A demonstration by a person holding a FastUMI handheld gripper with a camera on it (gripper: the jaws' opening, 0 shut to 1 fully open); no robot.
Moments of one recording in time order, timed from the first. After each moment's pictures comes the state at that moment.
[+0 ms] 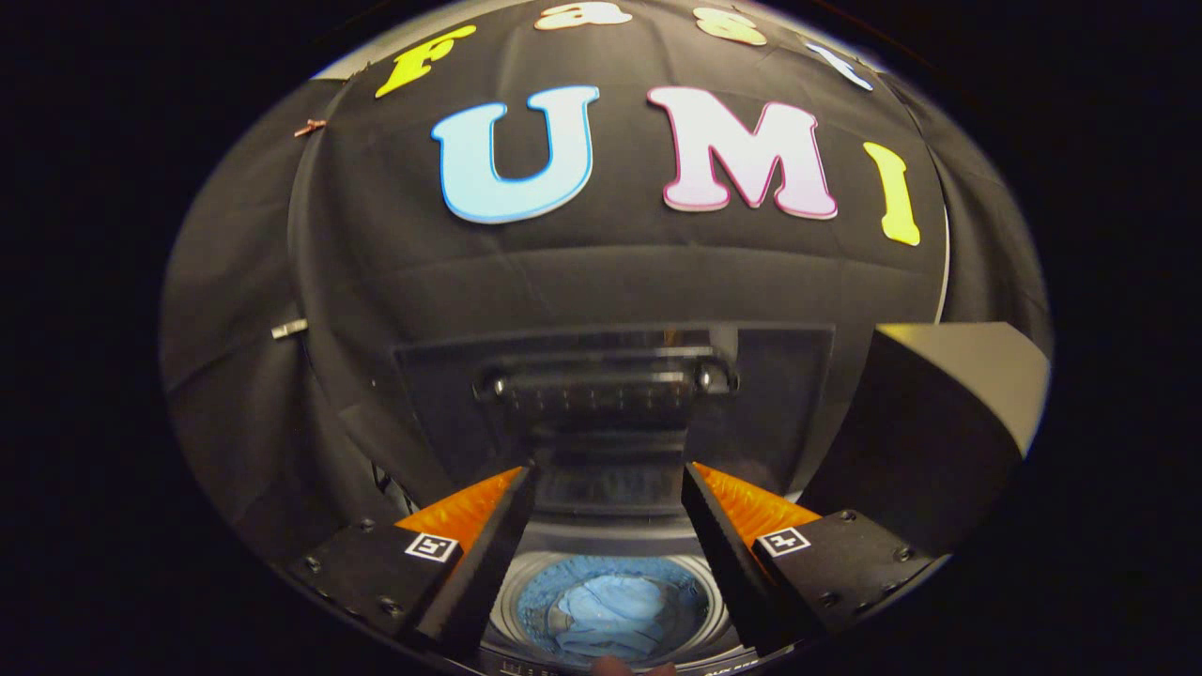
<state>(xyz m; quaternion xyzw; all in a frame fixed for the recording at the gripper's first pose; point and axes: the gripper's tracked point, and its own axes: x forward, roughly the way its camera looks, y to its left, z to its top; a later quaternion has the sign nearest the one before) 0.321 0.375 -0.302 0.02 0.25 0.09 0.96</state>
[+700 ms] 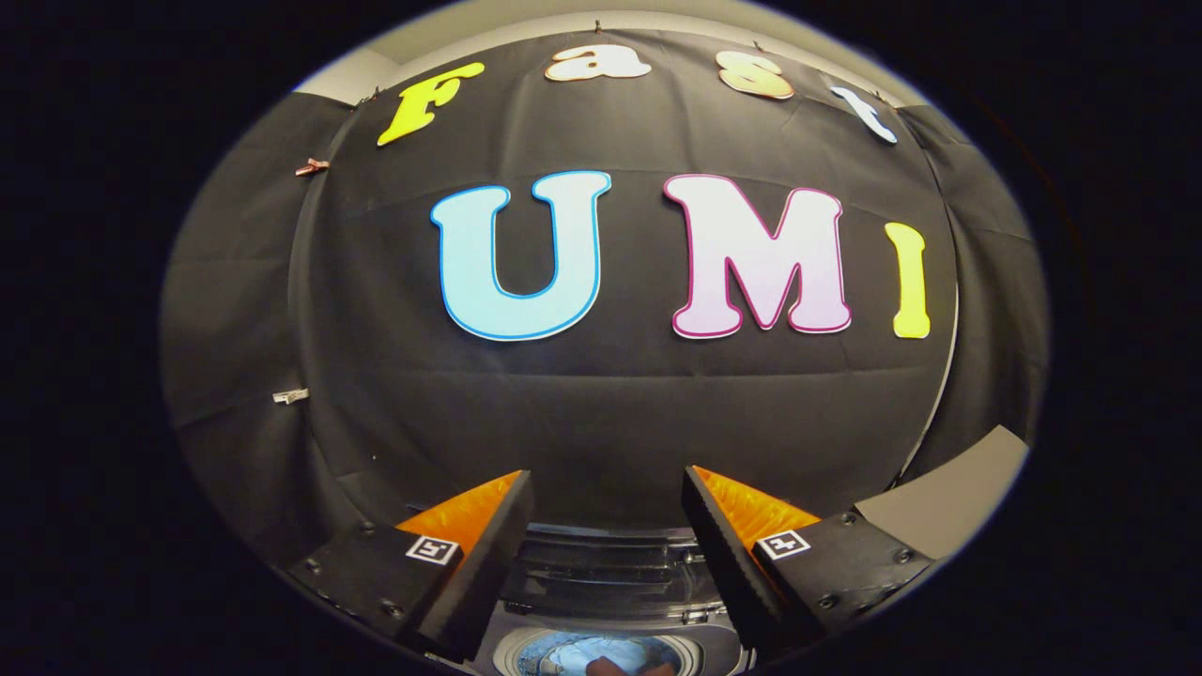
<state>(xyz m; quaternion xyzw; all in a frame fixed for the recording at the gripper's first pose) 0.407 0.397 -0.212 0.00 0.18 0.10 0.98</state>
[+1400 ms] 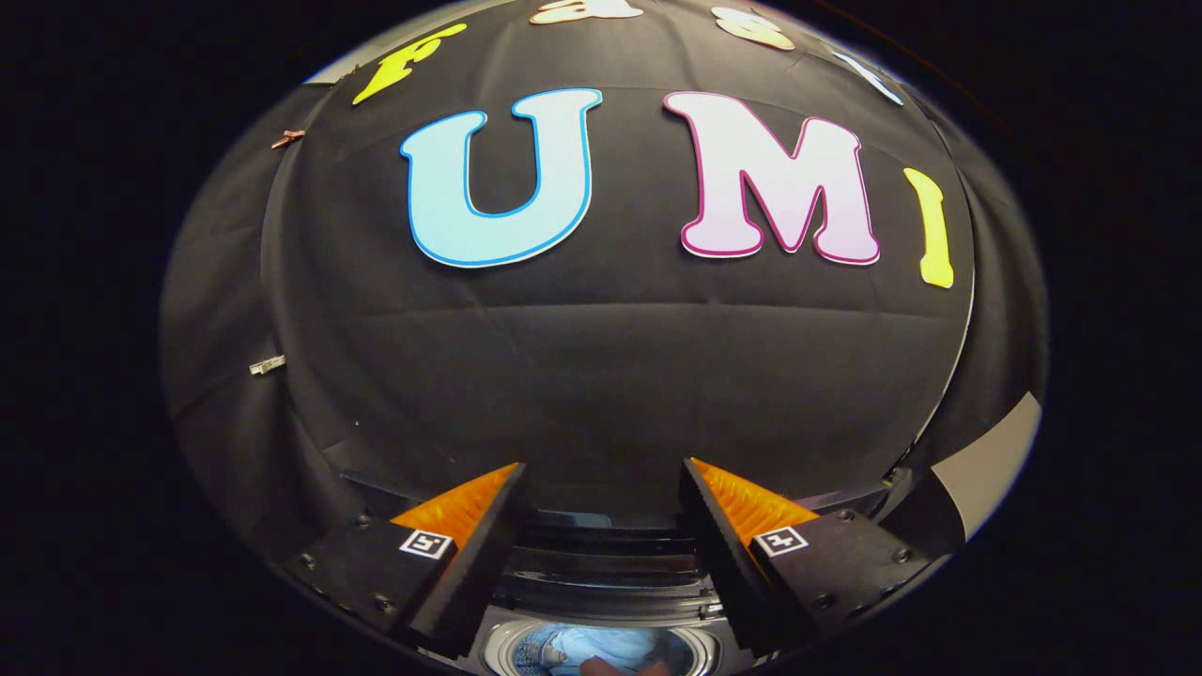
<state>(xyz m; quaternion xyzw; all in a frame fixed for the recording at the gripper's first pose) 0.434 0.398 -0.291 0.00 0.25 0.10 0.96</state>
